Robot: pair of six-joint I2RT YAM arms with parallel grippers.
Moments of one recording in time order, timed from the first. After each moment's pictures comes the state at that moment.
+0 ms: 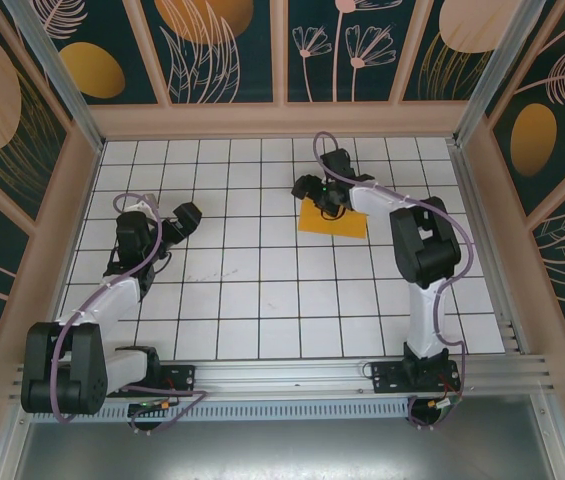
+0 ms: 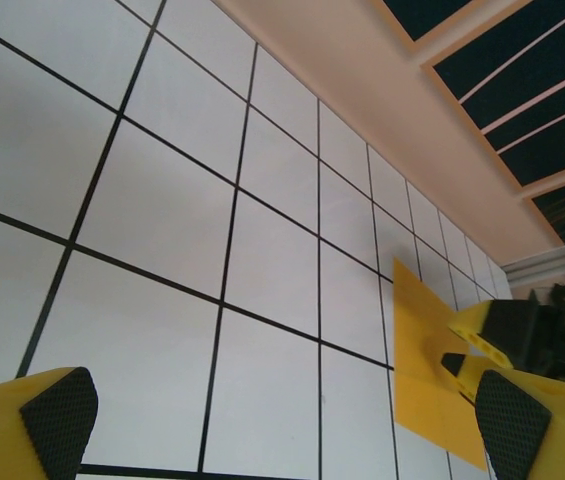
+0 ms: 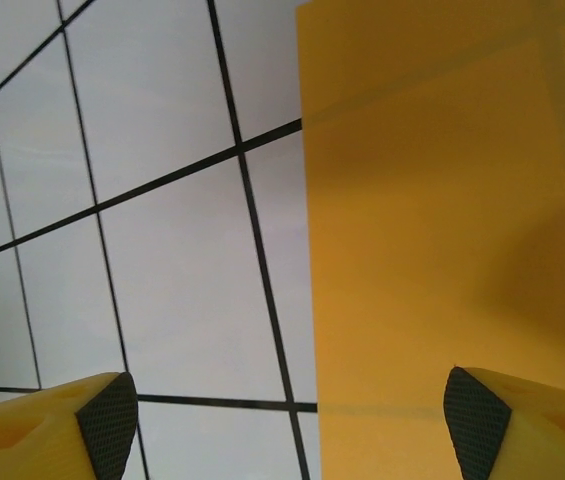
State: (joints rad) left arm -0.04 1.20 0.48 0.32 0.34 -0.77; right arm 0.42 2.06 1.45 -0.30 -0.21 0.77
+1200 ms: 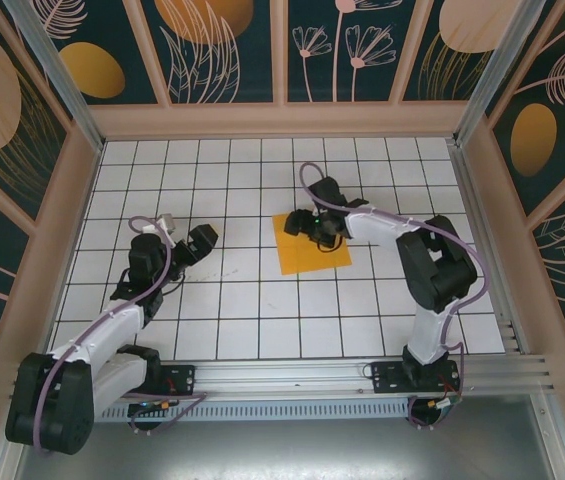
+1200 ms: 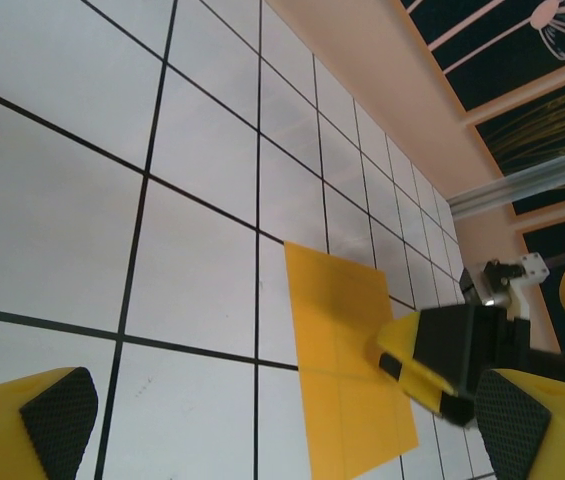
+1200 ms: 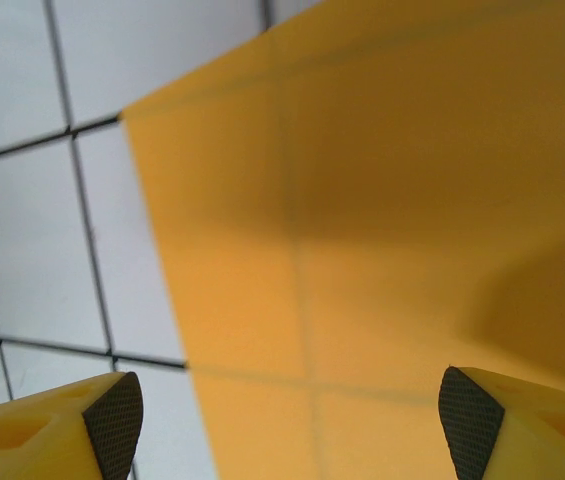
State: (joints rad) left arm -0.21 1.02 0.32 0.32 0.33 -0.87; right arm 0.54 1.85 1.16 -0.34 -0.20 0.74
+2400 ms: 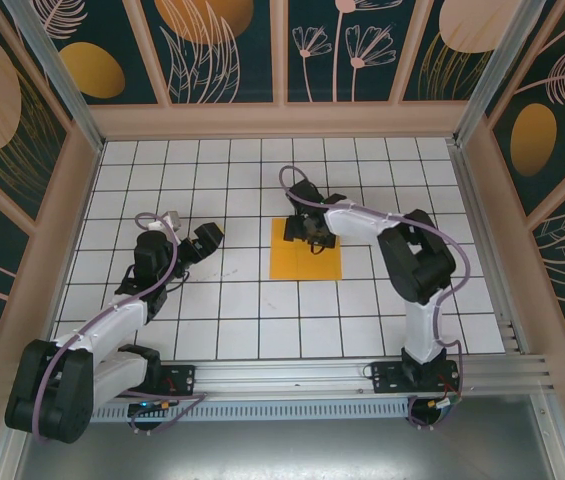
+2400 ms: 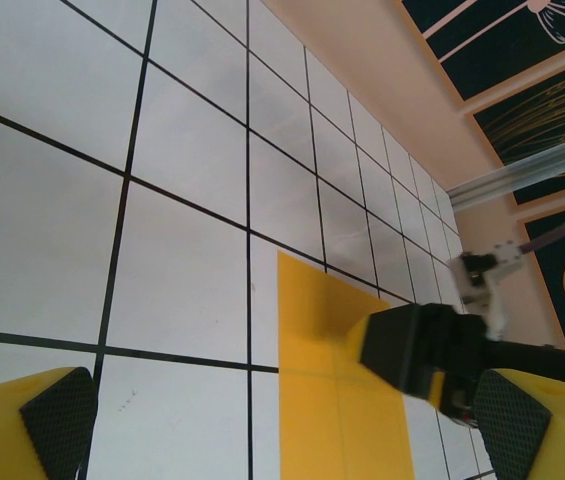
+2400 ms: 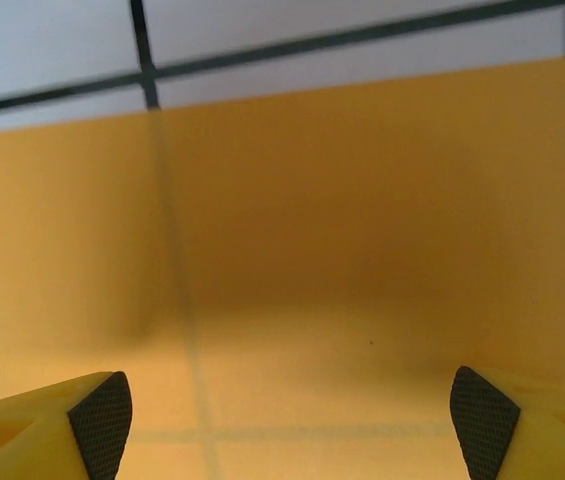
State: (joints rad) left arm -0.24 1.08 0.34 0.36 0.31 -0.86; right arm 0.66 1.98 1.34 -0.58 0.11 0.72
